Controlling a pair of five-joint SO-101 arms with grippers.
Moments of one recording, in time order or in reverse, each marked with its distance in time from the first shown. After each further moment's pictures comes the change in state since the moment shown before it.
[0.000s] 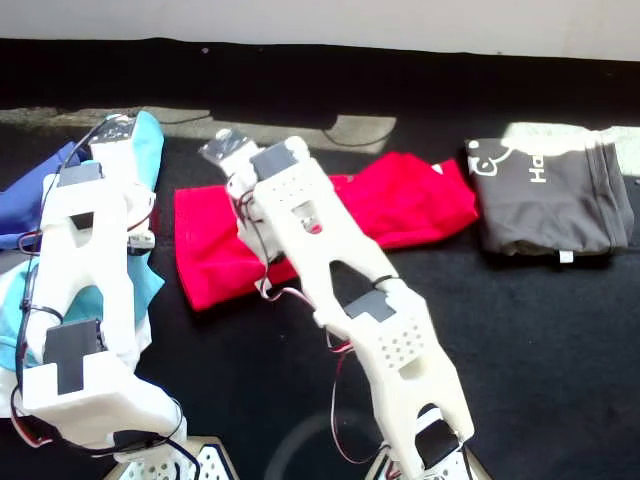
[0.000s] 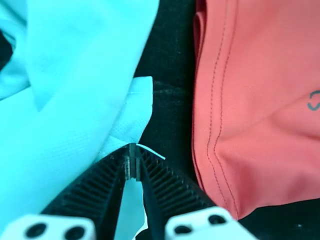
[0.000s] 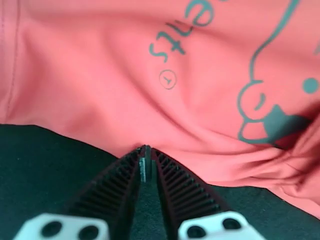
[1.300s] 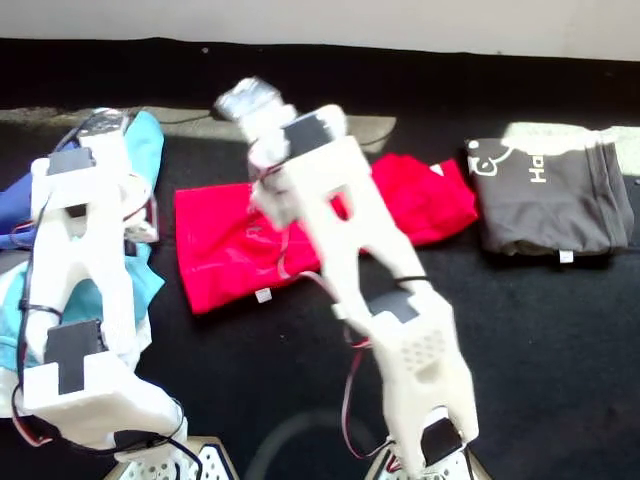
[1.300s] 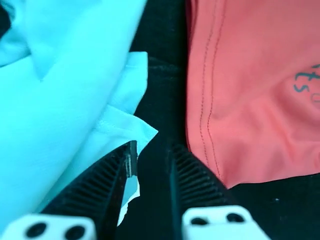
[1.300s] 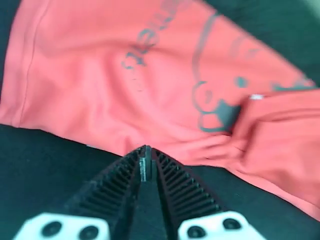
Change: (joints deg) left arm 2.0 0.0 -7.0 11.0 4.3; right arm 6.2 -8.6 -11.1 6.2 0.1
